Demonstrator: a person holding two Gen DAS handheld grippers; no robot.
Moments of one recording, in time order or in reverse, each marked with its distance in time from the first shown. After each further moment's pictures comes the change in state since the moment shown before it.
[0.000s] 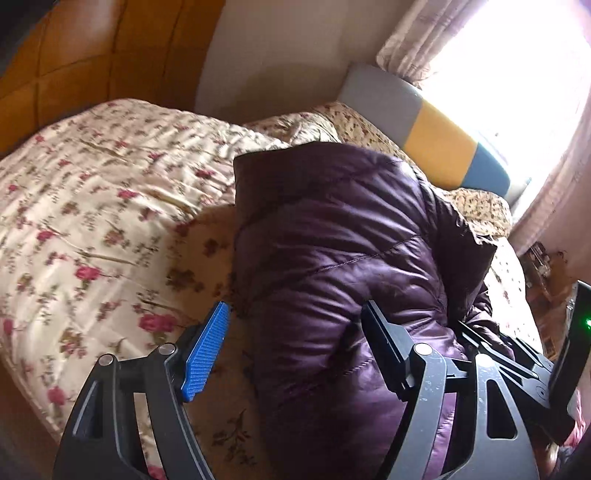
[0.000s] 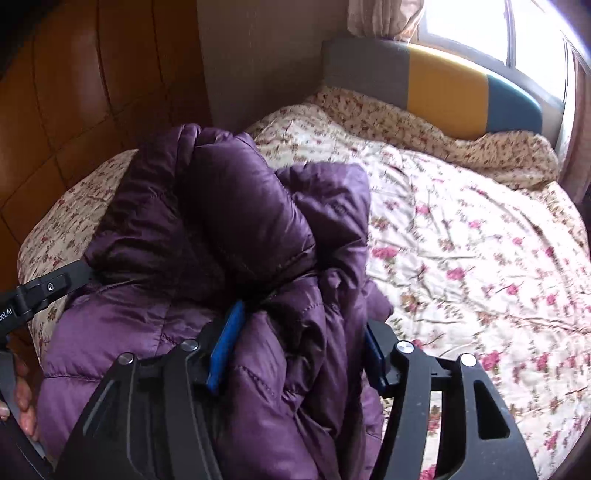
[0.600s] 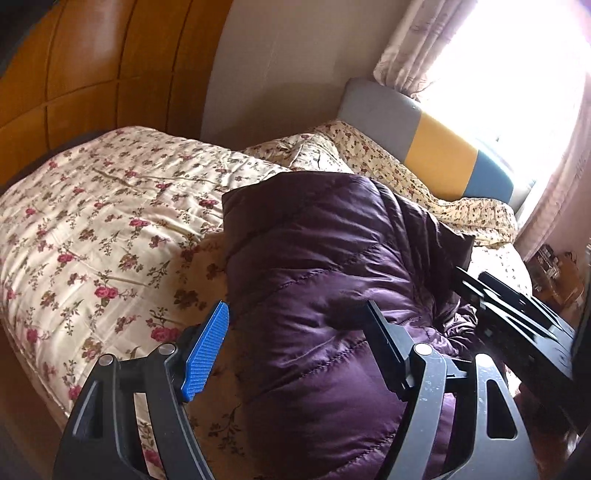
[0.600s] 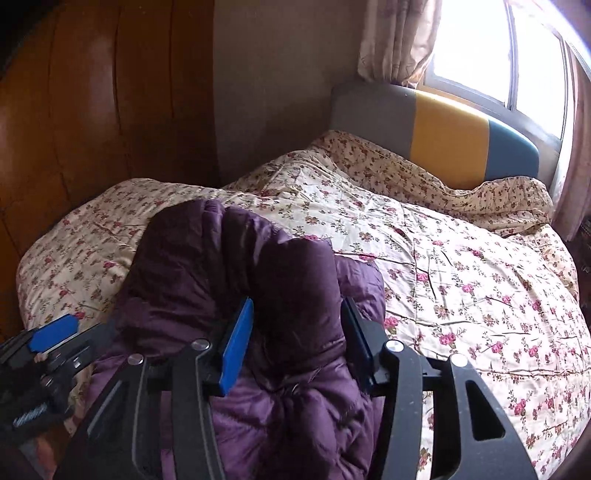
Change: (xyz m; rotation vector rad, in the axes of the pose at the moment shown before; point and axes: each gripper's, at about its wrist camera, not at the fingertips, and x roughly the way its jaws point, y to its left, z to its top) left arm -0.024 -0.025 0.003 0.033 -0.062 0.042; right arm -0.016 0.034 0.048 -0.056 -0.121 -0.034
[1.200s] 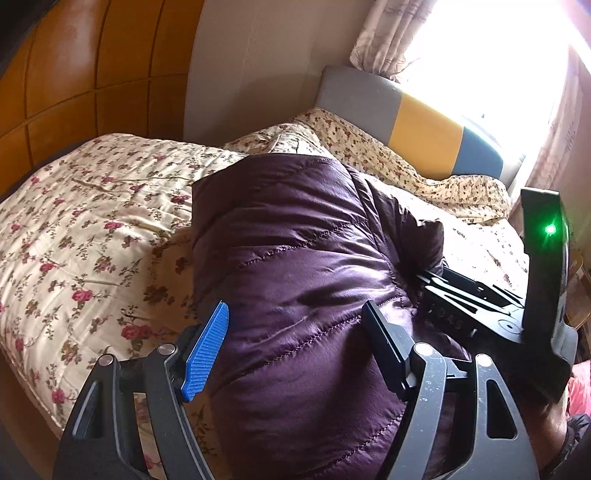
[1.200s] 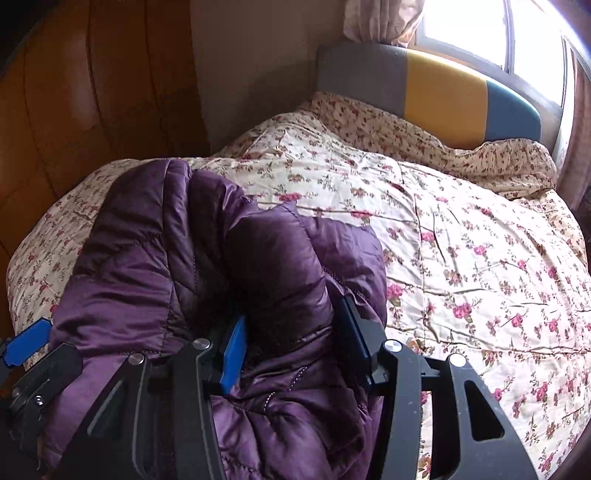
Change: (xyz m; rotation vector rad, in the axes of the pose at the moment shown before) left arm 0.019 -0.027 -0.012 0.084 0.026 -0.014; right arm 0.051 -0.028 -0.019 0.064 0.119 0.004
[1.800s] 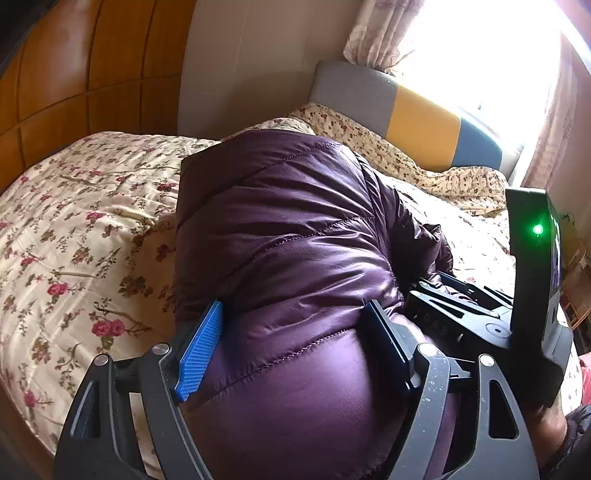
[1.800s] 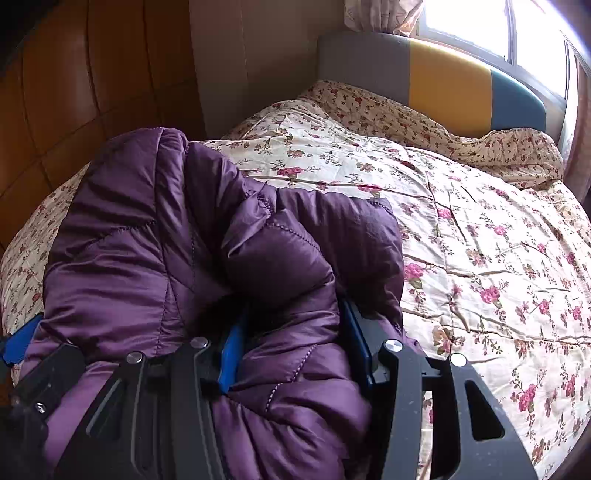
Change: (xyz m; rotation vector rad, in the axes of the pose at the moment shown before) left arm 0.036 0.000 -0.023 0.026 -0.024 -0.002; right arm 0.036 -0.008 -0.020 0.003 0.004 0.015
